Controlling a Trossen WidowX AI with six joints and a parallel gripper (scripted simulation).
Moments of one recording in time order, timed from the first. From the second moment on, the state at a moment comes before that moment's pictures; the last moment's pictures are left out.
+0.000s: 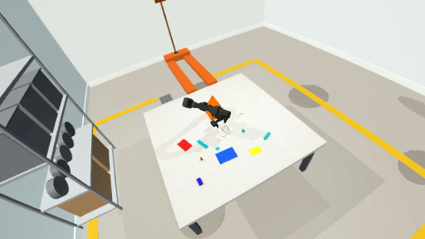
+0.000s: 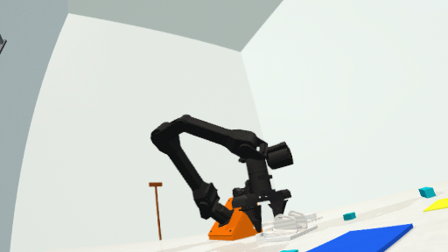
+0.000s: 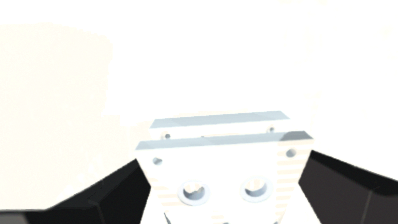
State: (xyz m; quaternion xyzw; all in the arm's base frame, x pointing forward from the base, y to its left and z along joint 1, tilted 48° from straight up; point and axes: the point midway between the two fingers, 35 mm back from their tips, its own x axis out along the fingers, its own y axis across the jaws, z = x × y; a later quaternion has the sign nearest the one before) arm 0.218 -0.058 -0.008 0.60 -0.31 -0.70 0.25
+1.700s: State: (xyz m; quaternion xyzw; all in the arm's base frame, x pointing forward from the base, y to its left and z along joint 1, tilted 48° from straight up) arm 0.216 -0.066 -0.015 0.60 -0.31 -0.69 0.25
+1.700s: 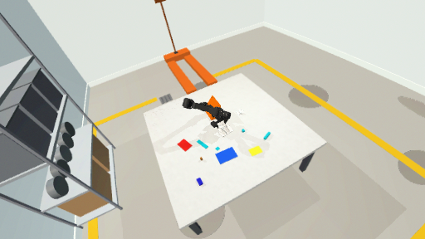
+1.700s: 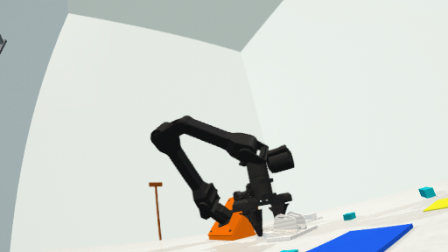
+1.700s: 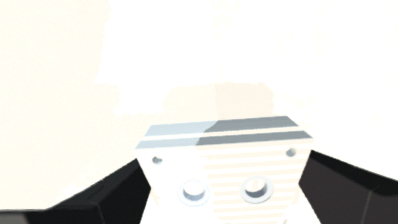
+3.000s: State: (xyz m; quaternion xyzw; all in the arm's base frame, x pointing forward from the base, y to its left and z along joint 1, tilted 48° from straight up) arm 0.216 -0.066 -0.017 0.60 -0.31 -0.69 0.26
